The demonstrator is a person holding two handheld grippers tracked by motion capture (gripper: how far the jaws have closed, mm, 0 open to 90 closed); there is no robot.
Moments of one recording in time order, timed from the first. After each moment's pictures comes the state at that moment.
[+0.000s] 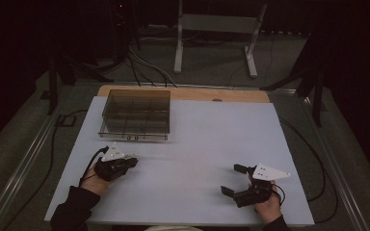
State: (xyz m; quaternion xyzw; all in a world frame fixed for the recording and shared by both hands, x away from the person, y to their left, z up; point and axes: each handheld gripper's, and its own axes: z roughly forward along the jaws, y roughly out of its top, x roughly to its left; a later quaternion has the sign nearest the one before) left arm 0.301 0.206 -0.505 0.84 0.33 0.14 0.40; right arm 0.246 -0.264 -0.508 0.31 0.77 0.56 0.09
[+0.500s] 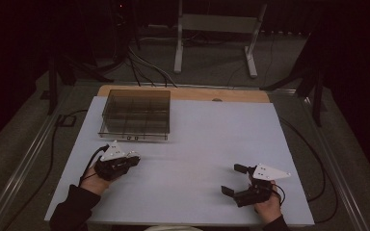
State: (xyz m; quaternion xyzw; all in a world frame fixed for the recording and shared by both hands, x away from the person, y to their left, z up) left arm 0.296 0.199 -0.486 0.84 0.31 0.14 0.41; right arm 0.246 -0.265 -0.508 0.31 0.76 0.56 0.09
